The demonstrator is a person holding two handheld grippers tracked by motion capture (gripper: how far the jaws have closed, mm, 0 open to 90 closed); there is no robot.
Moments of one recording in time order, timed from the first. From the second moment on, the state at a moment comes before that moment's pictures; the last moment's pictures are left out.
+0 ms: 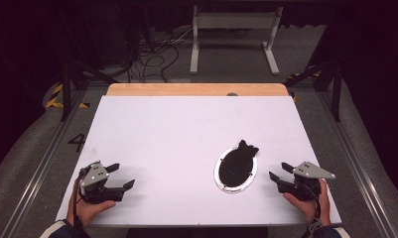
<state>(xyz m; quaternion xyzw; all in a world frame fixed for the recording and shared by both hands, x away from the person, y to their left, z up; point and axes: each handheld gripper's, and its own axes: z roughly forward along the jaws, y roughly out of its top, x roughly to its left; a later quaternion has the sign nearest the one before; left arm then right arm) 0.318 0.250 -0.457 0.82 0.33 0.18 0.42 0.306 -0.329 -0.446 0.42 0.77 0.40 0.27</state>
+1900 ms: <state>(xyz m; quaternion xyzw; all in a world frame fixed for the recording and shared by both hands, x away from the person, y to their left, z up) 0.311 -0.012 -0.460 0.92 0.10 0.06 0.37 0.428 -0.277 -0.449 0.42 0.83 0.33 0.17</state>
